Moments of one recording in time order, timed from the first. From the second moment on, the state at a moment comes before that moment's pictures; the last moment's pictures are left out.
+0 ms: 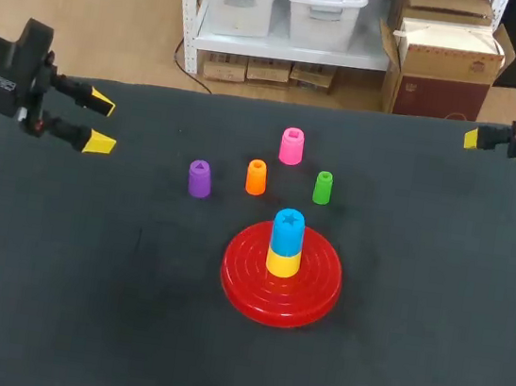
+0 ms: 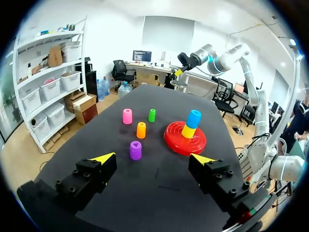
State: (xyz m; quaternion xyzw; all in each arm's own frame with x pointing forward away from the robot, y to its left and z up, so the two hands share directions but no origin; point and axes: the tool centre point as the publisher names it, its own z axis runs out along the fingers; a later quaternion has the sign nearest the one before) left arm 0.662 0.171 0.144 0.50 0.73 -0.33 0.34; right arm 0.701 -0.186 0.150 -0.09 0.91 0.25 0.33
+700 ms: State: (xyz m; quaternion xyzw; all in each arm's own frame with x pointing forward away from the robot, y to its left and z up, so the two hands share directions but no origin) left arm 0.662 0.171 0.144 0.50 0.73 -0.33 0.33; right arm 0.787 -0.167 0.159 -0.32 0.89 0.16 0.28
